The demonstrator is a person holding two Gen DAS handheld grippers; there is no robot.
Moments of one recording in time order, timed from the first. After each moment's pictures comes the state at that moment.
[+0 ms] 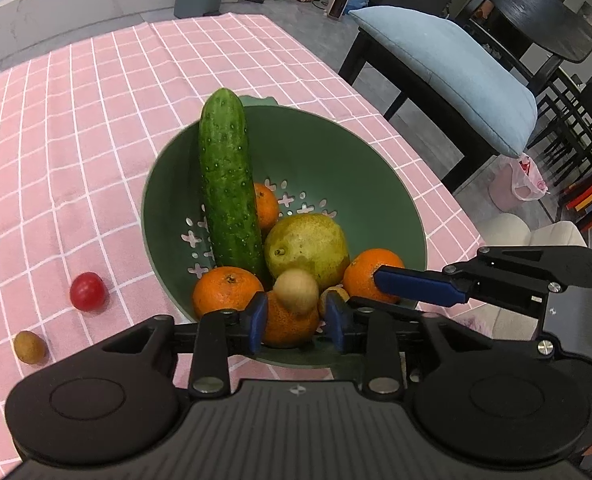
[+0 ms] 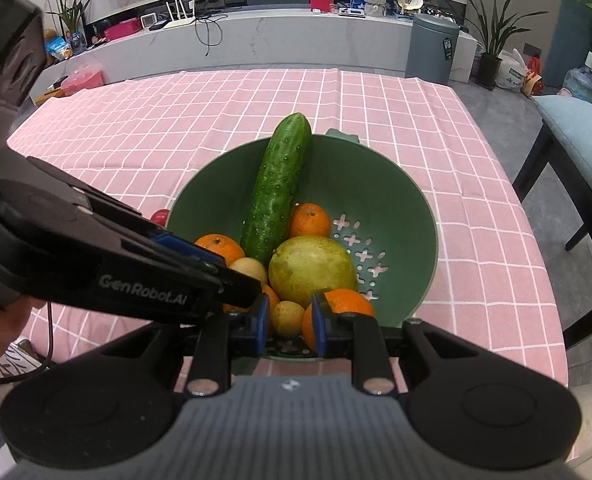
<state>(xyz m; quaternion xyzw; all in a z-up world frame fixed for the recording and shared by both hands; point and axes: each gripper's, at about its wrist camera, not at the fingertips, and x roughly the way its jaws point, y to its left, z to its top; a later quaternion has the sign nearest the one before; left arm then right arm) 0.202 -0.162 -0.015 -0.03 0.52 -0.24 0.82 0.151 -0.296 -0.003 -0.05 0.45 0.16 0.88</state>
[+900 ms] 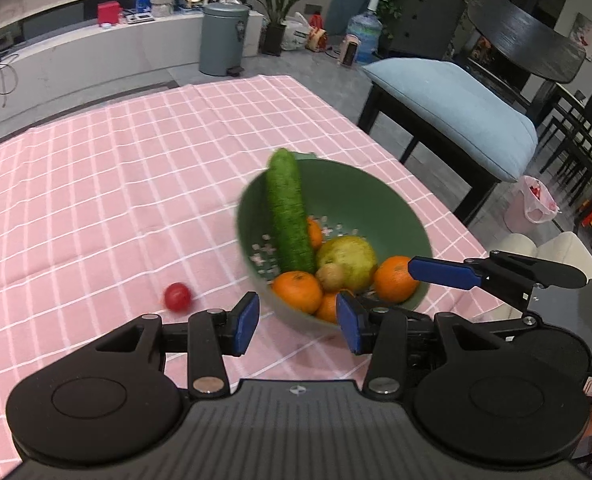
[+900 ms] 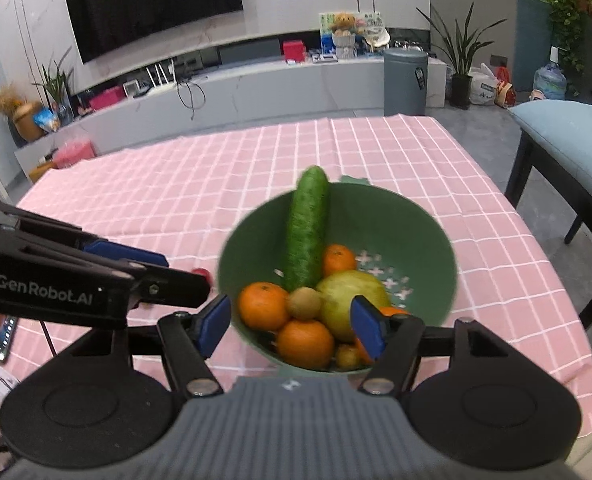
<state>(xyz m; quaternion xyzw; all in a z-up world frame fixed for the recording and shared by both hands) 0.156 -0.102 0.034 -0.01 0.45 -0.21 0.87 0.118 -0.270 0.016 0.03 0.38 0.13 0.92</state>
